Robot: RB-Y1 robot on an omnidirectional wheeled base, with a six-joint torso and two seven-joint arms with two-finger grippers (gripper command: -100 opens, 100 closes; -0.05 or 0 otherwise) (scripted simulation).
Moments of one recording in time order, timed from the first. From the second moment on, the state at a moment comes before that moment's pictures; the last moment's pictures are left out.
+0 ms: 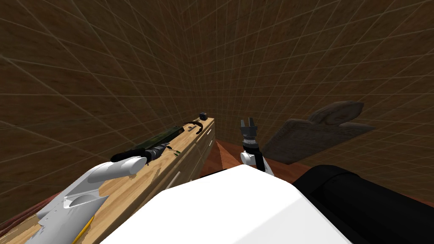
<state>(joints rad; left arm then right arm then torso) 0.14 0.71 0.25 -1.95 0.54 1.06 -0.38 0.46 -0.03 -0.05 -2.30 -0.05 -0.60 -0.15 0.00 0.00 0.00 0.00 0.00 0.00</state>
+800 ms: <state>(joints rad) 0.10 0.76 0.29 -1.85 0.60 1.27 -0.44 0.46 -0.03 -0.05 -2.30 -0.05 -0.60 -0.15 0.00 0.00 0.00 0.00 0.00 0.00</state>
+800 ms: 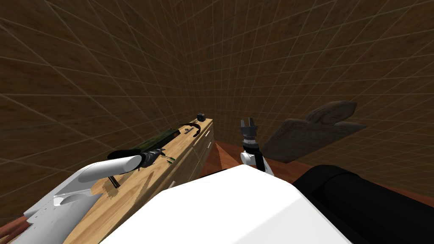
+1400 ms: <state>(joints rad) 0.07 0.78 0.31 -1.78 0.64 1.42 -0.48 0.46 -0.03 -0.05 -2.30 -0.05 -0.60 -0.15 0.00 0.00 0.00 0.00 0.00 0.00</state>
